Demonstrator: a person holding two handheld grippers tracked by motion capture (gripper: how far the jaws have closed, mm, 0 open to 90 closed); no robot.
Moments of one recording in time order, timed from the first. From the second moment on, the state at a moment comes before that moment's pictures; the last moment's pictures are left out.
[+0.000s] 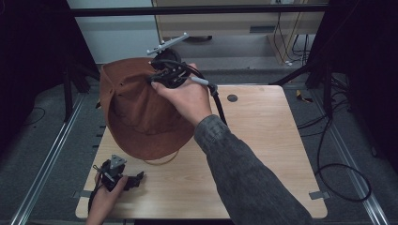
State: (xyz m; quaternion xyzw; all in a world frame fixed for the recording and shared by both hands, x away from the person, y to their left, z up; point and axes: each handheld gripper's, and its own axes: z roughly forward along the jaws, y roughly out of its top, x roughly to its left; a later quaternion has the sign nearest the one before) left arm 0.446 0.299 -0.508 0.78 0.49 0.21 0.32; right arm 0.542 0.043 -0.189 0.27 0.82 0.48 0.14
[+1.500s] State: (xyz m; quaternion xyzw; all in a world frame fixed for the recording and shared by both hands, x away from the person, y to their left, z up) left arm 0.446 0.299 -0.509 0.78 0.49 0.21 0.32; right arm 0.552 0.068 -0.220 0.27 0.84 0.46 0.12
